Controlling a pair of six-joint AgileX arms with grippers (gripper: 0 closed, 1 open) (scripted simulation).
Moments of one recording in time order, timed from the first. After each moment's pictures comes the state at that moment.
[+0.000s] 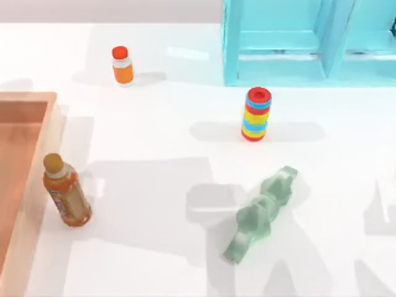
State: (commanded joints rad) left arm 0.18 1.76 1.59 -1.40 0.00 0.20; right arm 0.00 0.00 0.00 0.00 0.00 0.00
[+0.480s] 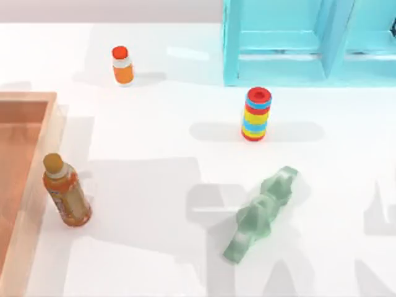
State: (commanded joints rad) left arm 0.18 1.77 1.54 -1.34 0.00 0.21; right arm 0.00 0.00 0.00 0.00 0.00 0.00
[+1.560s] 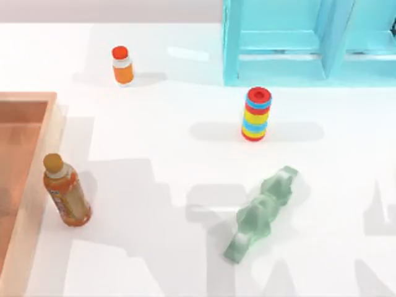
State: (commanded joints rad) left arm 0.21 1.78 1.36 -1.15 0.00 0.23; right arm 0.00 0.00 0.00 0.00 0.00 0.00
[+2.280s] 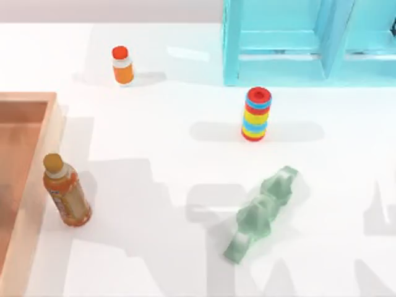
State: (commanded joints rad) left arm 0.21 1.78 1.36 -1.15 0.00 0.23; right arm 0.00 0.00 0.00 0.00 0.00 0.00
